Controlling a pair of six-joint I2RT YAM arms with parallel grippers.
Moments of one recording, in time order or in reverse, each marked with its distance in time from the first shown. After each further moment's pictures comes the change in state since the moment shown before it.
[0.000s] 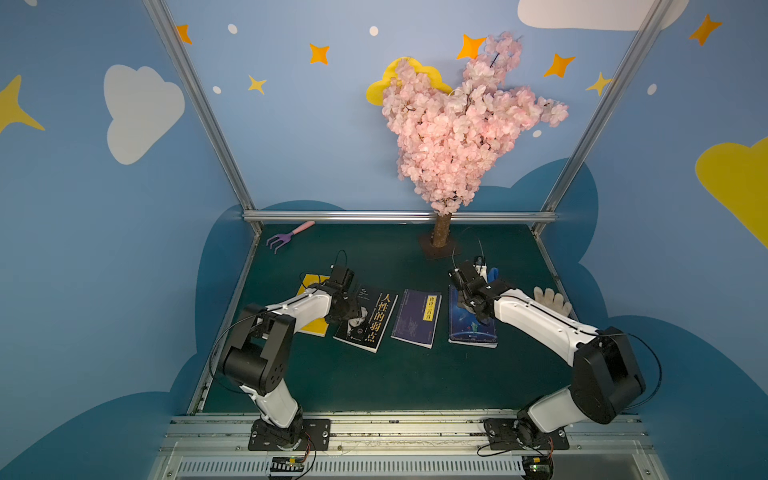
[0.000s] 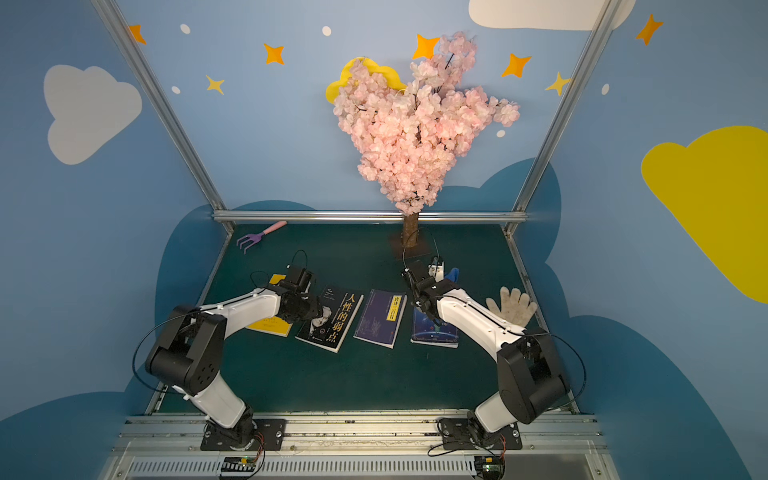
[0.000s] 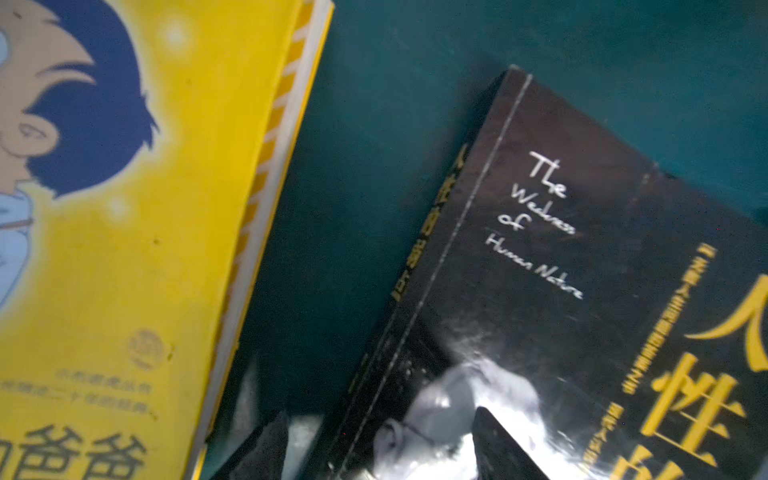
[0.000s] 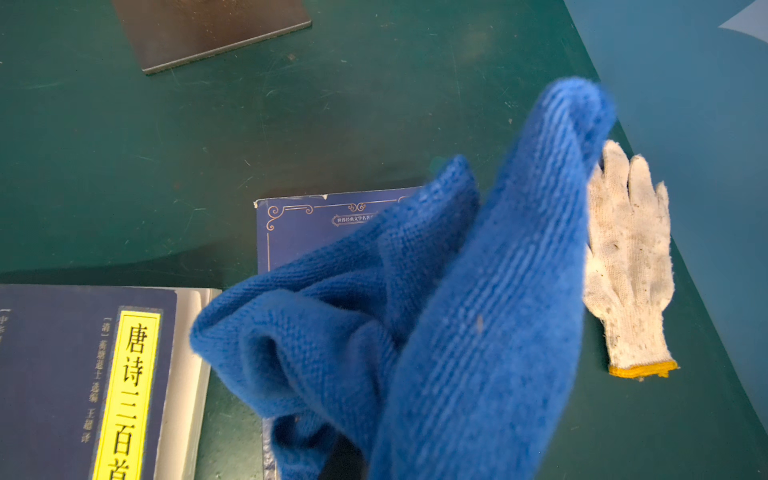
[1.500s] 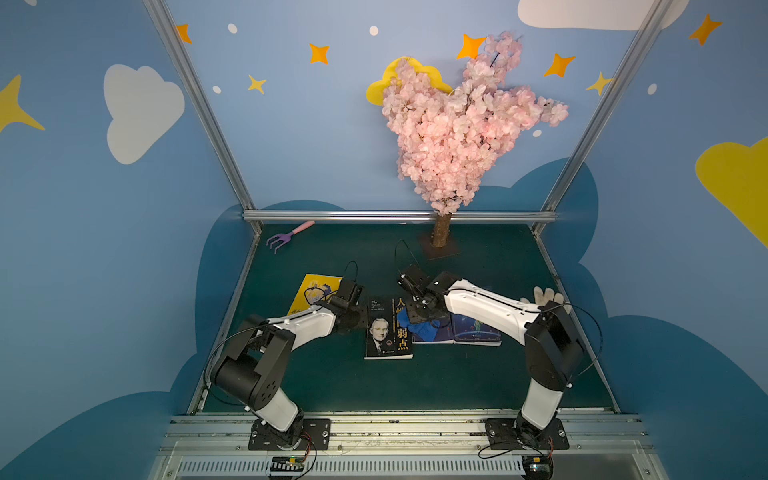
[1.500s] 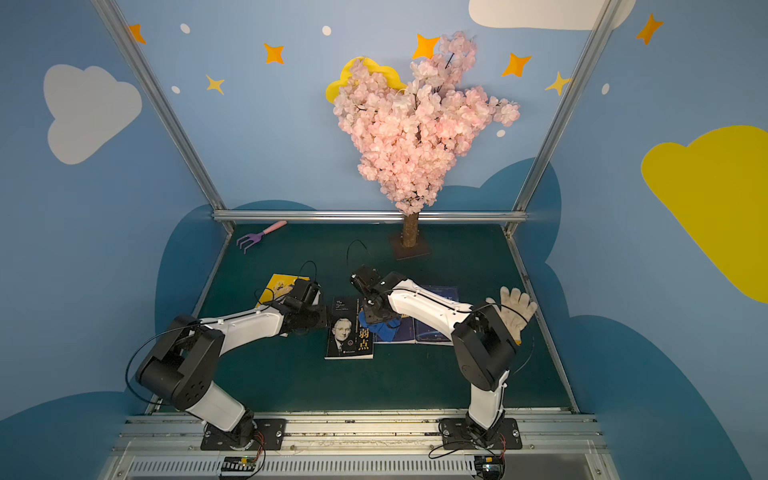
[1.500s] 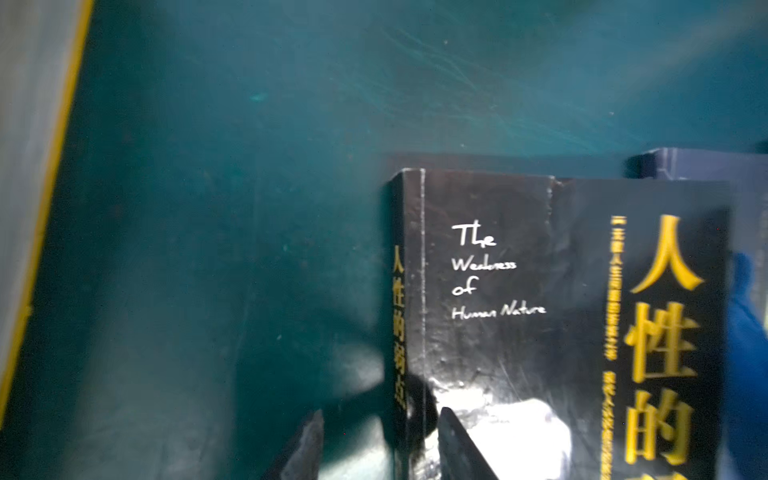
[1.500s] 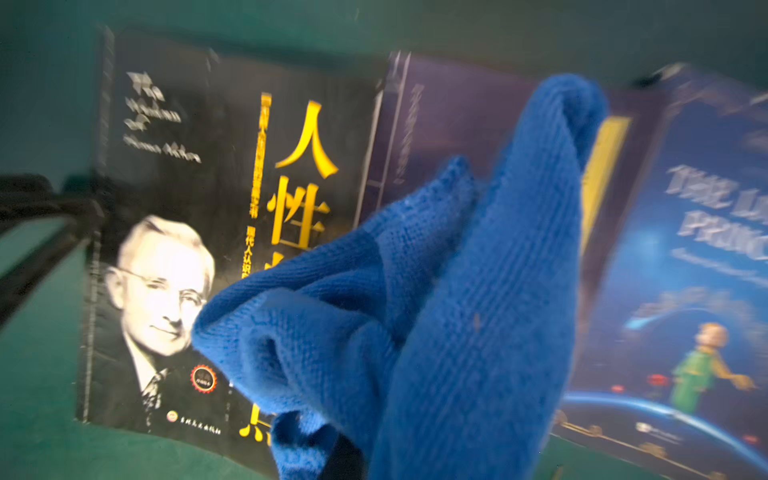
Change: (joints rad) left arm -0.119 -0.105 -0.185 0.240 0.088 -0.039; right arm 0.276 0.341 0.343 -0.208 -0.431 -0.031
